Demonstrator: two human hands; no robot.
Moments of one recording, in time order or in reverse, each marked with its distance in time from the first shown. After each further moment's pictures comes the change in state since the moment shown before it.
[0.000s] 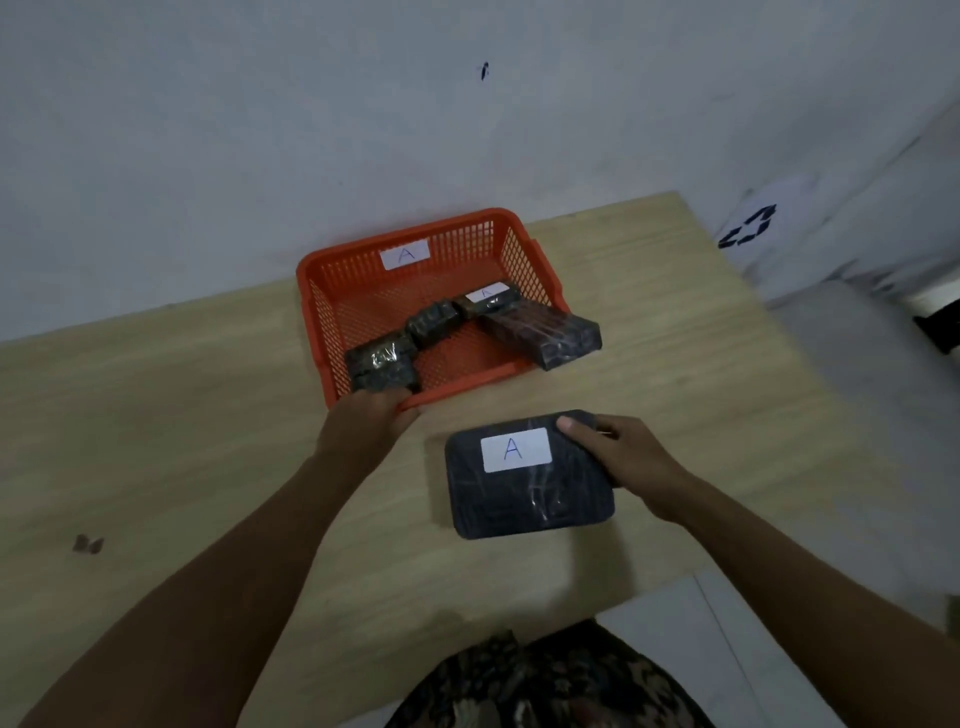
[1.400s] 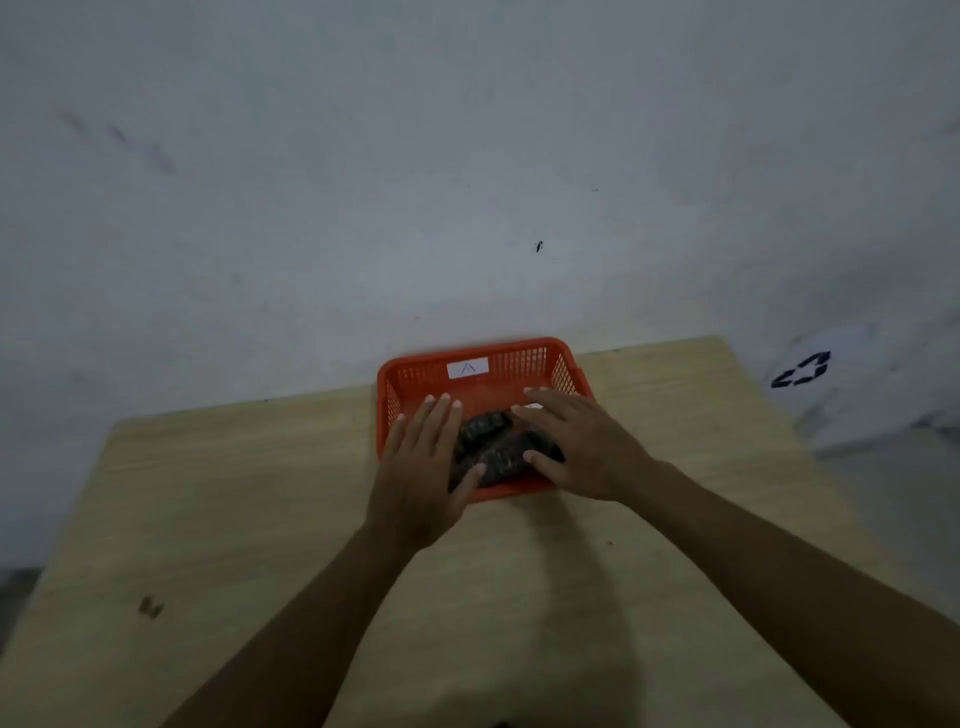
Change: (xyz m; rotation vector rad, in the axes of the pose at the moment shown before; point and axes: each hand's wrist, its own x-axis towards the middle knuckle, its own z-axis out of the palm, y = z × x) left_hand 0.025 0.058 -0.071 0.130 0.264 -0.001; right_hand 0.077 -0.131 0.012 -1.204 0.019 -1.038
